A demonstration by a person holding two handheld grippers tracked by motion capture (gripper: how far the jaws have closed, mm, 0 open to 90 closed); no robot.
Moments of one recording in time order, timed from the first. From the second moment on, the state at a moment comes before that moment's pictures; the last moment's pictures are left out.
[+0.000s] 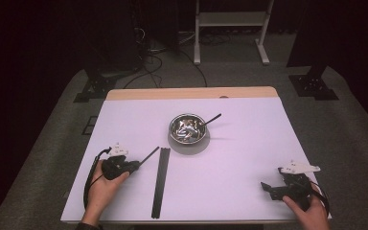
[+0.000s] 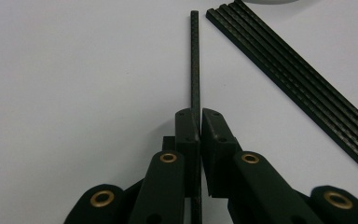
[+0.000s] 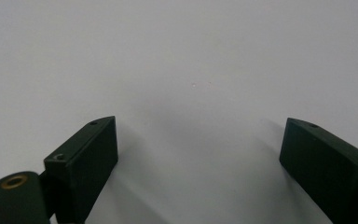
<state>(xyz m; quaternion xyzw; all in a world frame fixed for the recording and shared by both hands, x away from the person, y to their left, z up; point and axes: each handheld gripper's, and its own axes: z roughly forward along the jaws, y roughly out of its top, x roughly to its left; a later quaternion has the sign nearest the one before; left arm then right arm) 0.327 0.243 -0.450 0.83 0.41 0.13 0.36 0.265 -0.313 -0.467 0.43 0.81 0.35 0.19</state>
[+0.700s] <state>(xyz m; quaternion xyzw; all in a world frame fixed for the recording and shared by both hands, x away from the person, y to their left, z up) 0.327 0.241 -0.439 0.81 0.43 0.12 0.37 0.265 -0.313 -0.467 0.43 0.81 0.35 0.19</state>
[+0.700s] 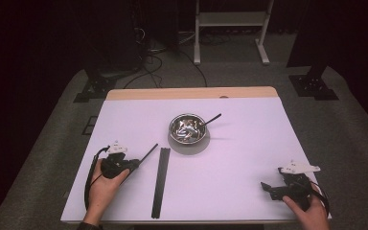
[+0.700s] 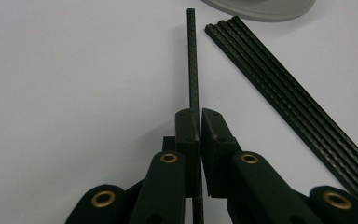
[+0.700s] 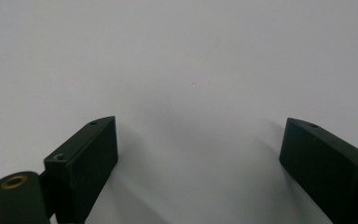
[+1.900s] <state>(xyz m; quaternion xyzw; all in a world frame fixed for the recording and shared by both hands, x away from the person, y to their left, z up) 0.337 0.223 -0.393 0.79 0.43 0.09 0.42 0.265 -0.313 -0.467 0.43 0.81 0.35 0.19</state>
